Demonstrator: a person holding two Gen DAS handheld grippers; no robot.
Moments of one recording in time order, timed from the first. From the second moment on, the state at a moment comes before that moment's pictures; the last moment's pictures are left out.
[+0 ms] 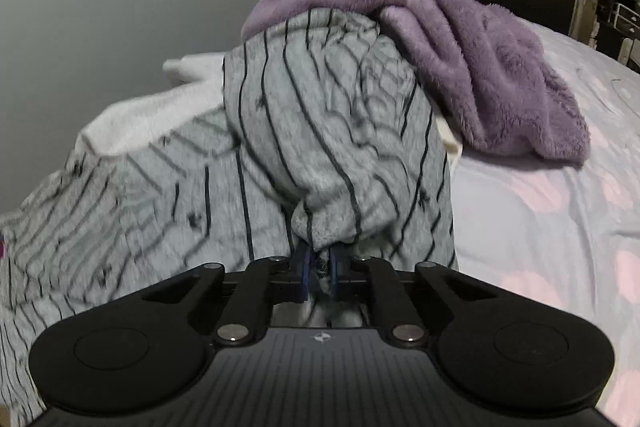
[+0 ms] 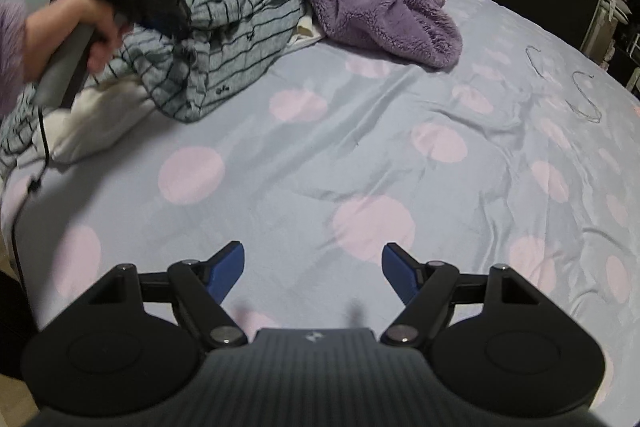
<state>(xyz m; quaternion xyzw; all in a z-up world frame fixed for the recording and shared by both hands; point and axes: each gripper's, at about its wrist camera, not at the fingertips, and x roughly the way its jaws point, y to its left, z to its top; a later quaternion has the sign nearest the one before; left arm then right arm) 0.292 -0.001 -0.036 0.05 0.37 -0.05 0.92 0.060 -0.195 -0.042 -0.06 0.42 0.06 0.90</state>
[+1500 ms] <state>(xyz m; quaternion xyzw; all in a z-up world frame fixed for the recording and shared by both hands) 0.209 -0.041 -0.004 0.04 0.40 -0.15 0.90 0.029 -0.203 -0.002 -0.05 0.39 0.01 0.92</state>
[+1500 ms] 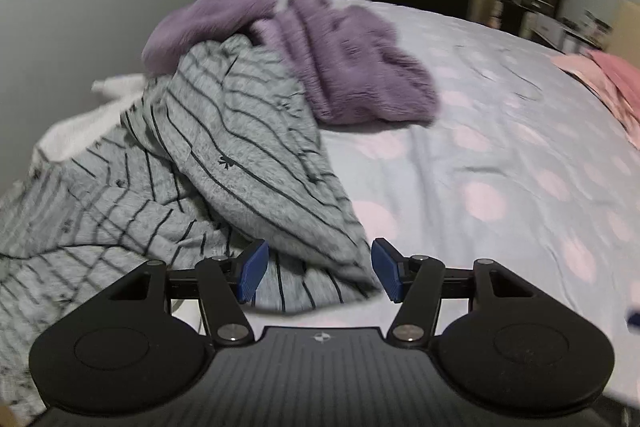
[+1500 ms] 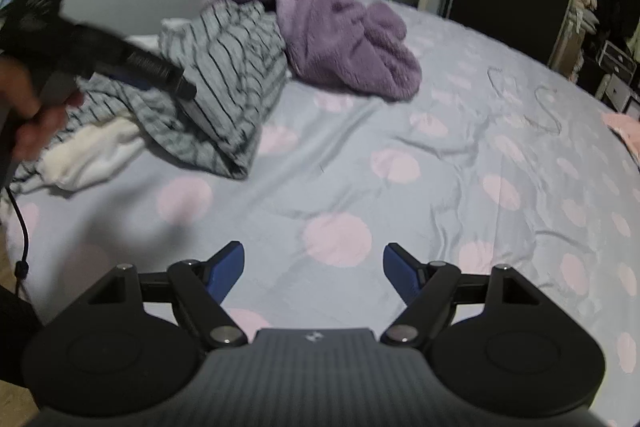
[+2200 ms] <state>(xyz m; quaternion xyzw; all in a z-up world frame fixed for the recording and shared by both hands) 0.178 -0.077 0.036 0.10 0.31 -0.25 0.91 0.053 -0.209 -0.025 -0.08 0.41 0.00 0.91</state>
